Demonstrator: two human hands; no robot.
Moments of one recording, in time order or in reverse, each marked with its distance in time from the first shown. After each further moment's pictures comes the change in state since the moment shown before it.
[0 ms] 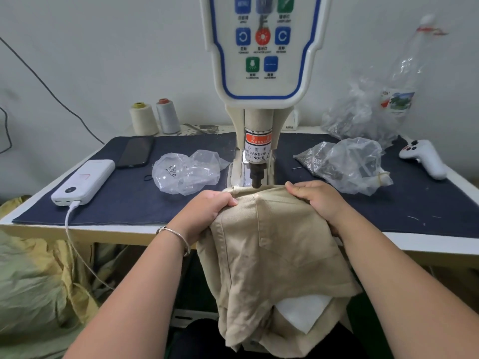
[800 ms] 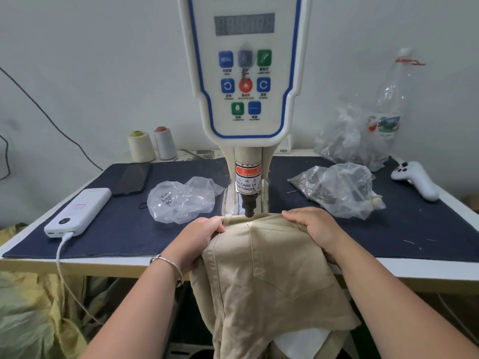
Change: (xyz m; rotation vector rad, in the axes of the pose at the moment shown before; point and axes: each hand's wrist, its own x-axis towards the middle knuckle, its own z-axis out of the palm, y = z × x) left_hand 0.014 -0.003 0.000 -0.025 0.211 -0.144; right_hand 0.004 0.007 -0.007 0.127 0.016 0.024
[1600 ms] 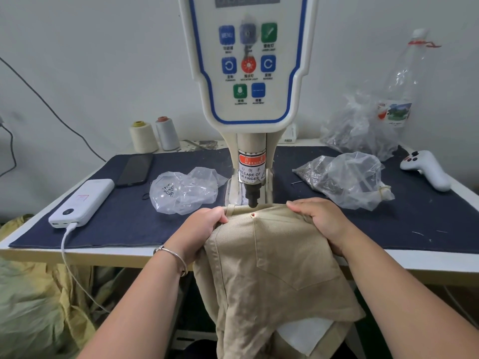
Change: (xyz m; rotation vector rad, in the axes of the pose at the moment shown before) left_hand -0.001 0.002 0.002 -0.022 0.018 -0.002; right_hand -0.002 -0.001 0.001 0.009 -0.052 -0.012
